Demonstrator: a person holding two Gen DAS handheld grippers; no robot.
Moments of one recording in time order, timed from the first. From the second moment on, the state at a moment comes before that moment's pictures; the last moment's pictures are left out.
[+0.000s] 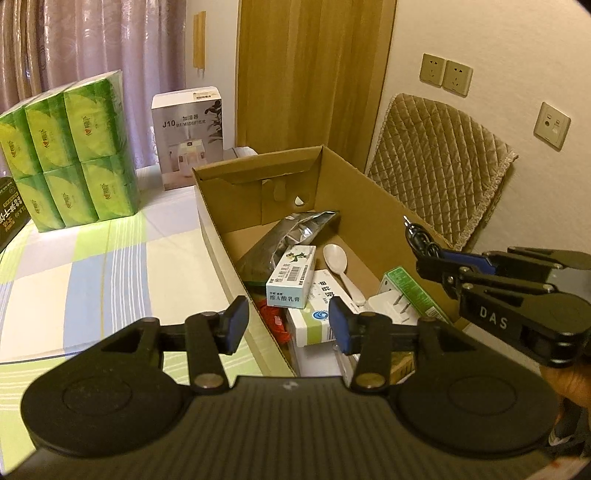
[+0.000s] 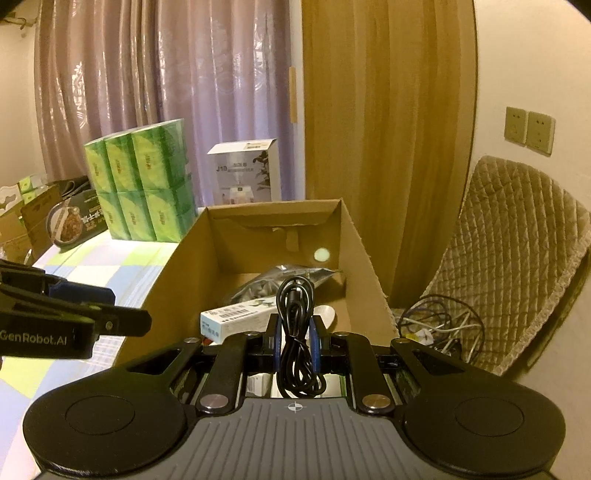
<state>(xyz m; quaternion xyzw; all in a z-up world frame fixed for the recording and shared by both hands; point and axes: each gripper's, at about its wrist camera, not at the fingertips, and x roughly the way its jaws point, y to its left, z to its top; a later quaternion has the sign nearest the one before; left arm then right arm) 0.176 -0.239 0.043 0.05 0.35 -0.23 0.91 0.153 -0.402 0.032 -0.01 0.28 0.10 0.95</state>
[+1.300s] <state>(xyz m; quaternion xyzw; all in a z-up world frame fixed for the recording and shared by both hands) 0.129 -0.198 0.051 0.01 0.36 -0.20 0.91 0.097 -0.410 0.043 0.02 0.28 0.08 0.96</state>
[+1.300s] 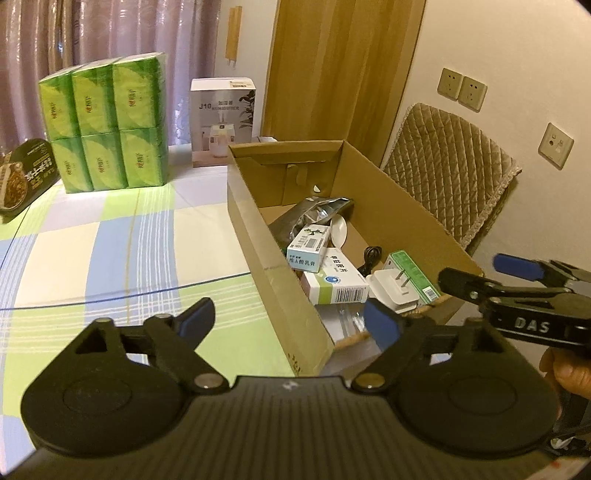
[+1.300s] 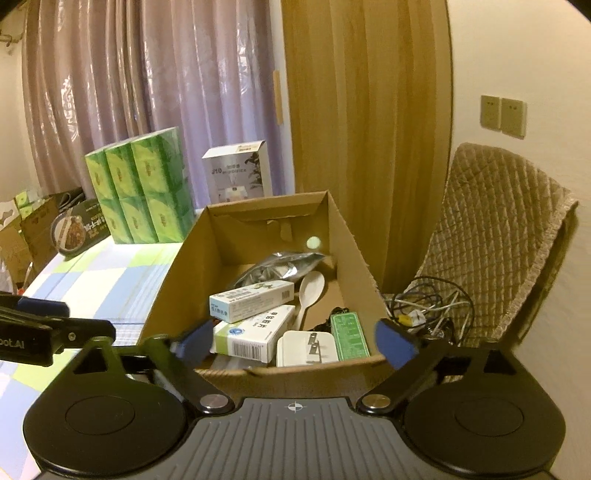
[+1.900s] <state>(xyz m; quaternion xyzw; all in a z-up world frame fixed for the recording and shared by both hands) 0.072 -0.189 0.060 0.01 0.37 -0.15 0.92 0.042 -0.417 0.054 0.03 0.34 0.07 0.94</state>
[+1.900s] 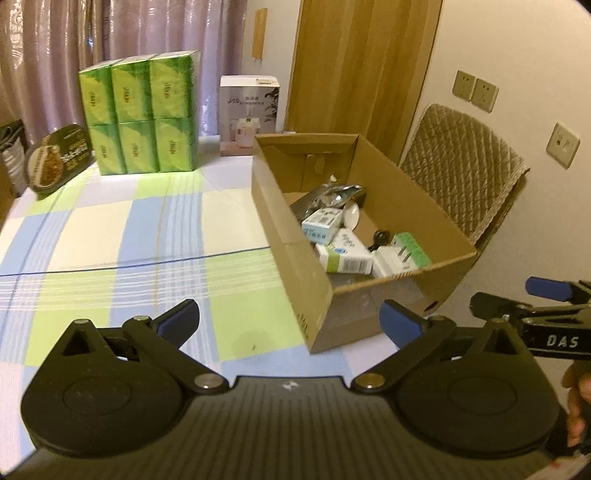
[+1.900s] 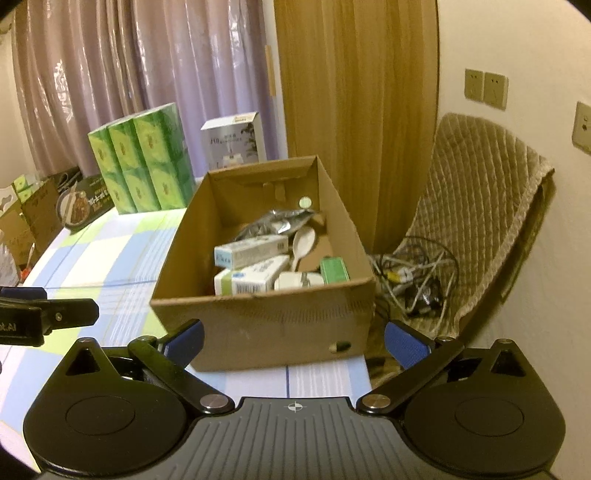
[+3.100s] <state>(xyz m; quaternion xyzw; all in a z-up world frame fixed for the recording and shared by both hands) 0.007 -0.184 0.056 0.00 0.39 -0.13 0.91 -0.026 -0.396 0.066 0.00 0.39 0.08 0.92</state>
